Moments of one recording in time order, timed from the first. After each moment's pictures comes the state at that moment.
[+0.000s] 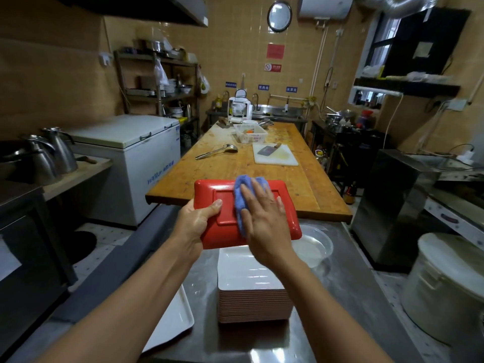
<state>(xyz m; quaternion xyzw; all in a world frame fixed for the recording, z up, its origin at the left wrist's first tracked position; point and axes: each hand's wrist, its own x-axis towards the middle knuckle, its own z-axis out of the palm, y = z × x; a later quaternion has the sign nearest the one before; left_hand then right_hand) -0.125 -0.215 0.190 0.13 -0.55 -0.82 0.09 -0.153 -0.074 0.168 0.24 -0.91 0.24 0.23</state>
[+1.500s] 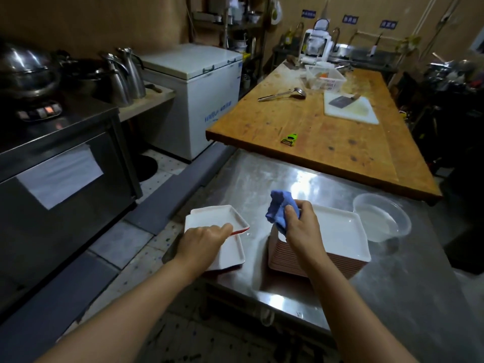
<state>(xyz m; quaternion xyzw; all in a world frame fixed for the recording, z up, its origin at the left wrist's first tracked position) -0.053 -0.317 0.026 -0.03 -0.99 0.01 0.16 -0.136 -0.136 0.063 0.07 -0.82 0.57 -0.02</state>
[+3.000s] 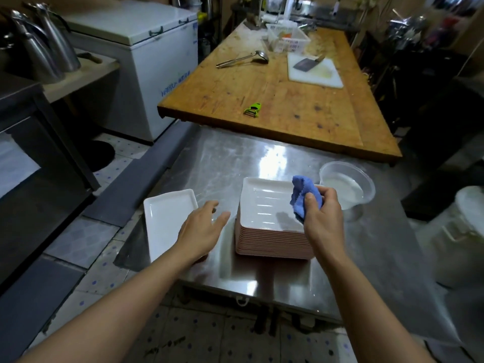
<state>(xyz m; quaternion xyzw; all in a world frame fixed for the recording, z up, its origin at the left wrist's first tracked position) -0.128 -0.263 -0.020 0.14 -0.93 -0.35 0.02 -0.166 -0.049 0.044 -0.04 -0.83 0.54 0.09</state>
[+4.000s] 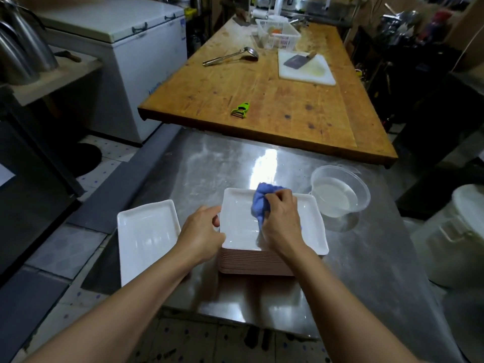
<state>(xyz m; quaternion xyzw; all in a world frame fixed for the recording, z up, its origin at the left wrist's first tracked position) -0.168 -0.228 0.007 0.11 -0.92 -0.37 -0.04 -0.228 -0.068 -0.004 0.12 -0.95 0.27 0.06</state>
